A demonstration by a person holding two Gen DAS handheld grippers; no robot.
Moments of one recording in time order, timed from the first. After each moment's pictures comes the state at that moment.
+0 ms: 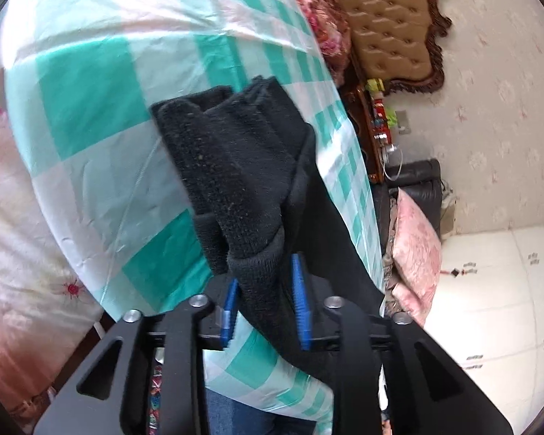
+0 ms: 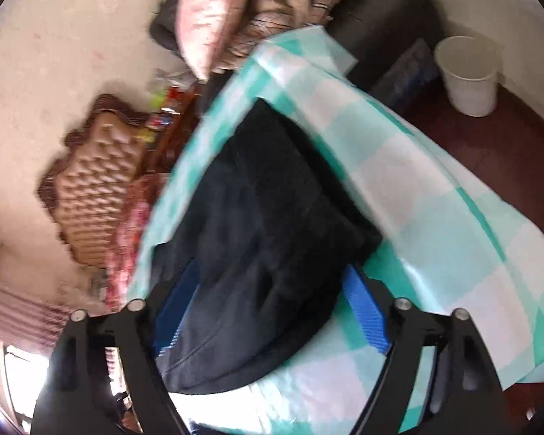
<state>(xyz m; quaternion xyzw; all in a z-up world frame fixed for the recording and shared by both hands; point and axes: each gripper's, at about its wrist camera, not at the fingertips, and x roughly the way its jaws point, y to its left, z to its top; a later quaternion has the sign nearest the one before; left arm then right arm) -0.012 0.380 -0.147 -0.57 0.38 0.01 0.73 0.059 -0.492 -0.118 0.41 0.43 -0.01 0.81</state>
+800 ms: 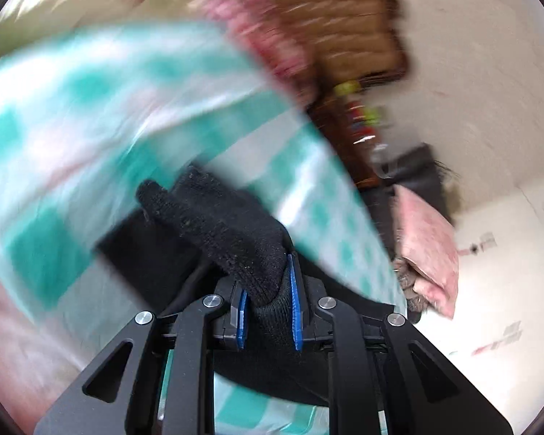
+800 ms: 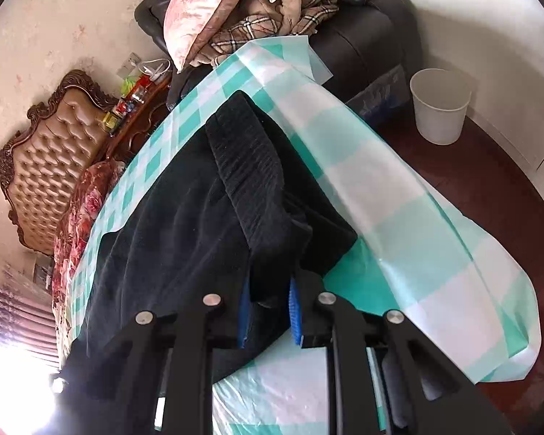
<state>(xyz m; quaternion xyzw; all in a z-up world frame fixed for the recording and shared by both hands) 0.036 0.390 -0.060 -0.45 0.34 0.00 0.83 0.044 -0.469 -0.116 0.33 0.44 -0.05 0.83</state>
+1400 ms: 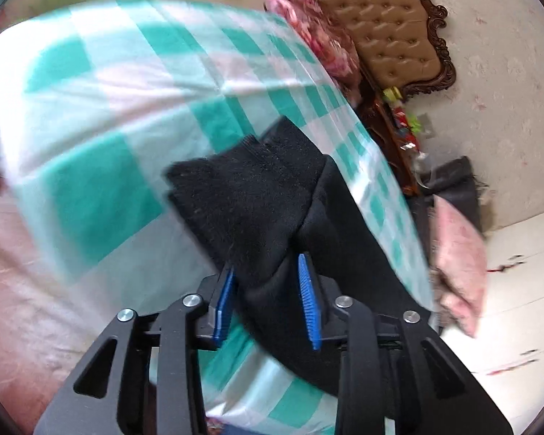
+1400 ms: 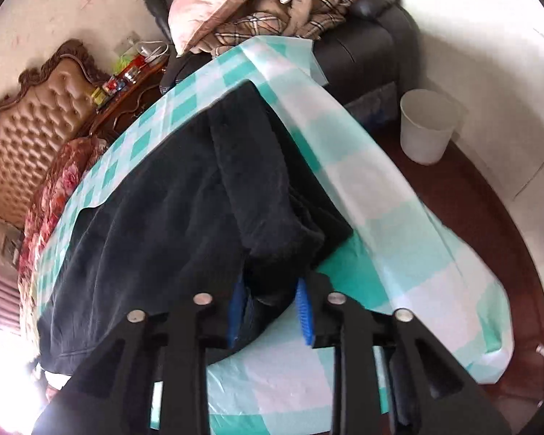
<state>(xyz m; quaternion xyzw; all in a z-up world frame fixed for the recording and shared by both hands) 0.007 0.389 -0.117 -0.46 0.38 0.10 0.80 0.030 -0.455 -0.108 0.28 0.45 -0.07 0.85</state>
